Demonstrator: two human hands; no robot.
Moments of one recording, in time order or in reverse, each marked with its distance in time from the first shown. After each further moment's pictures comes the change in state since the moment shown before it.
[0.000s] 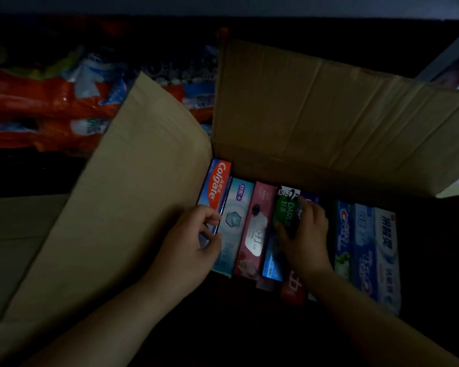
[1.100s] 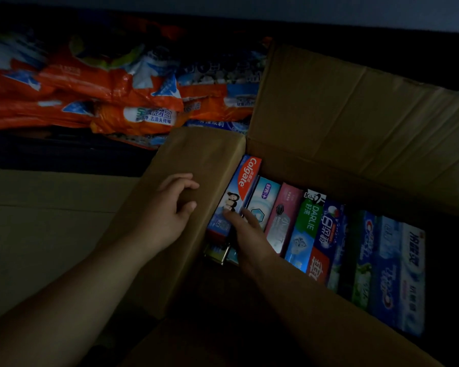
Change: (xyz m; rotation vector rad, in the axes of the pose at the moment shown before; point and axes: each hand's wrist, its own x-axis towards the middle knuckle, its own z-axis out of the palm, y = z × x) left_hand -0.001 -0.025 -0.061 0.200 0.124 -0.141; right_hand -0.023 -0.090 0.083 1.164 -0.609 0.657
